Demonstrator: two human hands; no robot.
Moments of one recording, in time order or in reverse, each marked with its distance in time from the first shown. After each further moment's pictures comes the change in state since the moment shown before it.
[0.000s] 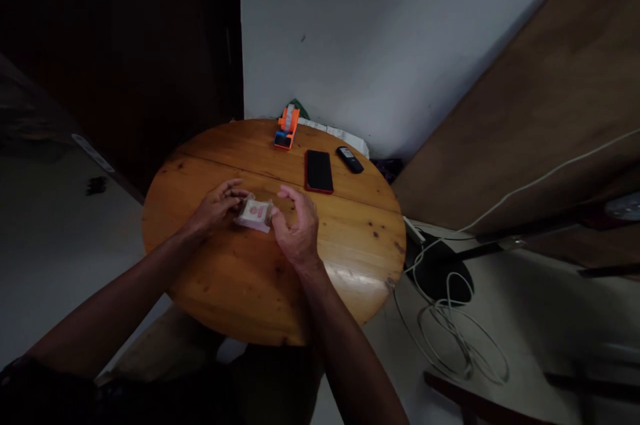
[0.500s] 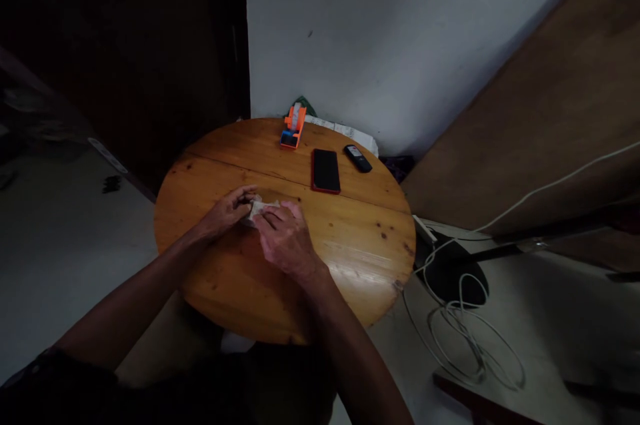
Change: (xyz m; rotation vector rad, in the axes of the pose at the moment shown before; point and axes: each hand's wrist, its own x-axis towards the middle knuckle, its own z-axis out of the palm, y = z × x) left_hand -0.009 0.004 -0.002 0.216 -0.207 0.141; right_hand -0.002 -0.013 0.002 -0.239 -0.444 -0.470
